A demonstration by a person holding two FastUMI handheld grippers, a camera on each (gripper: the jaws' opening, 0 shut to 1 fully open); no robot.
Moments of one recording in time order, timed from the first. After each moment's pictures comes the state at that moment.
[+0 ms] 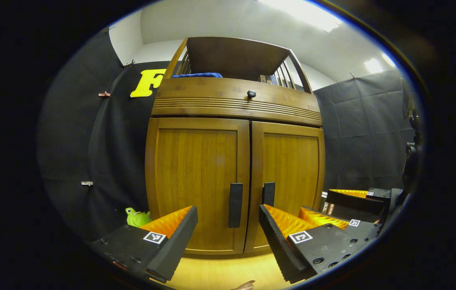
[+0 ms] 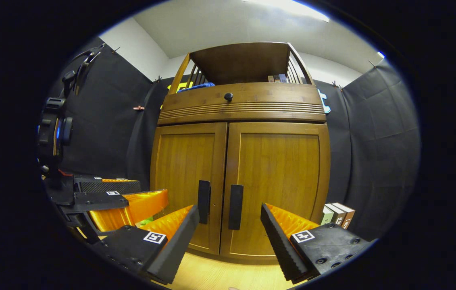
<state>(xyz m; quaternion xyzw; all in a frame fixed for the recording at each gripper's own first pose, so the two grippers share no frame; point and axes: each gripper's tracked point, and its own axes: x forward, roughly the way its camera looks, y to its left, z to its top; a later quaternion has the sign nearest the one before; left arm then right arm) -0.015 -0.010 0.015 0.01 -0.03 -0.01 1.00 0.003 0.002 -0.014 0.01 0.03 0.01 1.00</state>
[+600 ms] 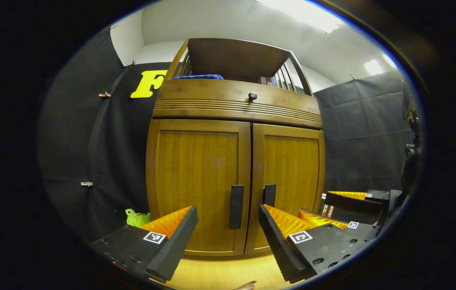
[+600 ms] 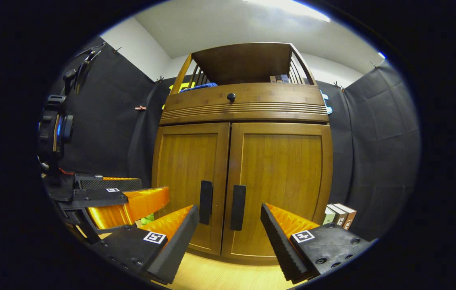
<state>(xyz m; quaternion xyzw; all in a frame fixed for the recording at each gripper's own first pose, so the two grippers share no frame) -0.012 -0.005 0.013 0.01 -0.03 -0.01 1.00 0.004 0.007 -0.015 0.01 0.03 0.01 1.00</state>
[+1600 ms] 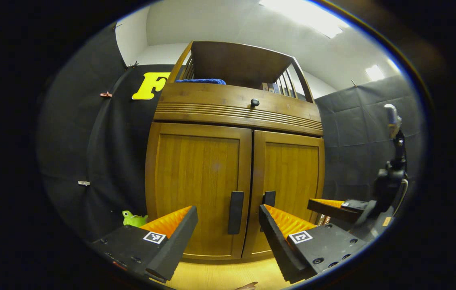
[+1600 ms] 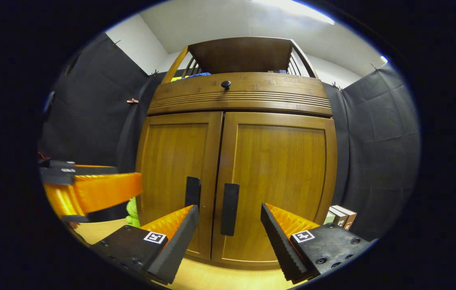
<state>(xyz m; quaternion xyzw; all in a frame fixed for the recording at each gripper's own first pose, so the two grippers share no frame) -0.015 -0.001 0.030 0.00 -0.06 -0.02 1.00 0.064 -0.009 -0.048 -0.01 0.03 -0.02 1.00</state>
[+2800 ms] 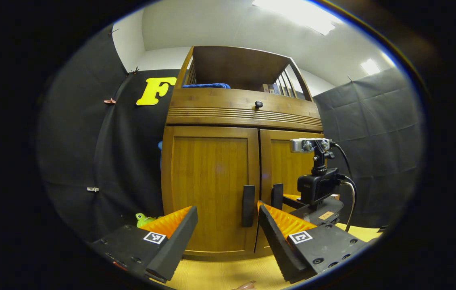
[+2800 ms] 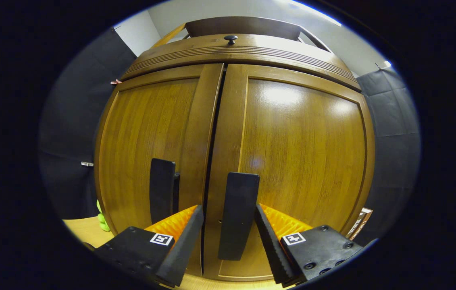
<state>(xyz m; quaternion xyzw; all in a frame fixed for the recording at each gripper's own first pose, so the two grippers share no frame) -0.041 0.025 0.015 0.02 -0.06 -0.01 1.00 0.167 -0.008 -0.106 -0.03 0.07 -0.06 1.00</state>
